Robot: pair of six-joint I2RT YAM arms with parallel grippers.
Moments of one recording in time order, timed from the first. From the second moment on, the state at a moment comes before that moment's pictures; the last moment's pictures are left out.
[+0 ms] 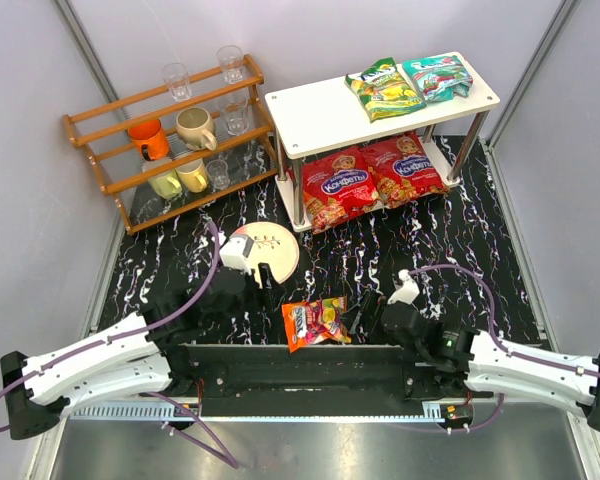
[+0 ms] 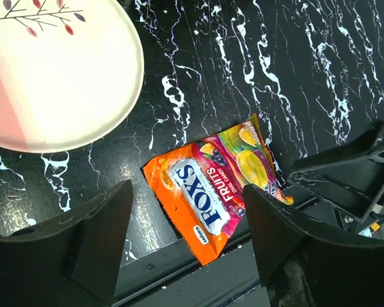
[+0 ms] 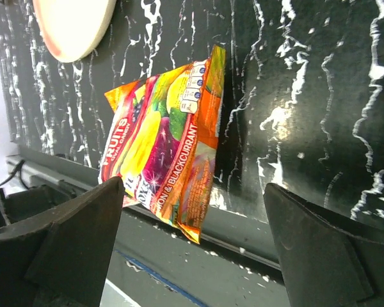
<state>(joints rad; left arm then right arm) -1.05 0.75 0.66 -0.50 -0.37 -0.74 1.16 0.65 0.29 -0.32 0.39 1.23</state>
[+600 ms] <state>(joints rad) -1.05 0.73 0.65 -0.48 -0.36 -0.74 0.96 1.09 0.12 0.43 -0.03 1.23</state>
